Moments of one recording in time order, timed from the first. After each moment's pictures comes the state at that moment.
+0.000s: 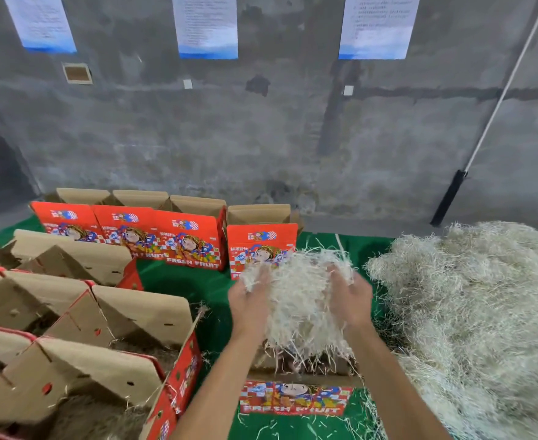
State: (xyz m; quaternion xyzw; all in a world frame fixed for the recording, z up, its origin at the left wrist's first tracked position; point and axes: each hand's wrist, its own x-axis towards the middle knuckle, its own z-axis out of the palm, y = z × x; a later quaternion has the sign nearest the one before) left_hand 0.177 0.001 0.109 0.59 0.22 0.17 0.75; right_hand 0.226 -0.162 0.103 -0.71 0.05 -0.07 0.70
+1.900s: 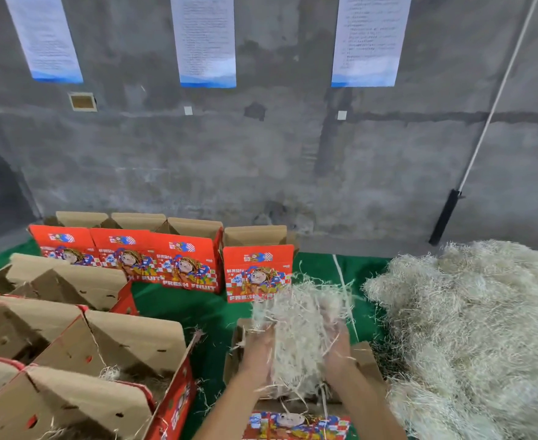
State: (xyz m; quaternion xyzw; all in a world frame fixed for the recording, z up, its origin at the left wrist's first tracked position) left_hand 0.180 -0.009 0.053 0.54 0.23 -0.03 0.81; right_hand 0.210 -0.151 0.082 -0.42 0.21 0.15 0.87
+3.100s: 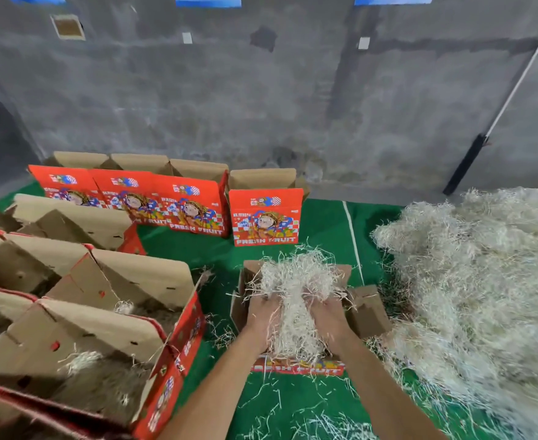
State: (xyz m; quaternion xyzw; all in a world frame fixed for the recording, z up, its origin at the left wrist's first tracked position) left_hand 0.173 -0.010 0.004 0.58 0.31 -0.04 0.75; right_hand 0.211 -0.155 -0.010 -0.76 0.10 0.19 0.62
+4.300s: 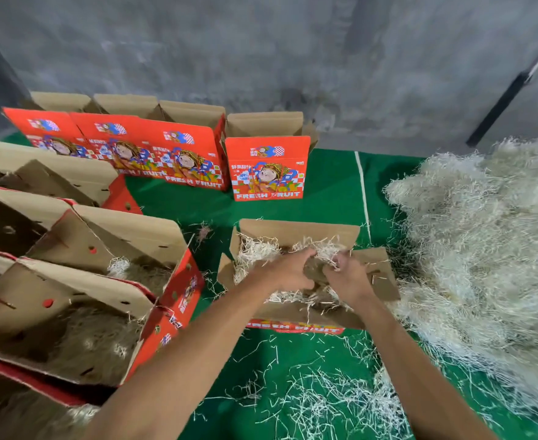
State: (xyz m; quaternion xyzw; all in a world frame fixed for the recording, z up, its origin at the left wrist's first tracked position) left_hand 0.232 -0.028 -0.007 0.91 -0.04 -0.23 0.33; right_hand 0.246 -0.196 -0.028 -0.89 0.00 0.16 0.42
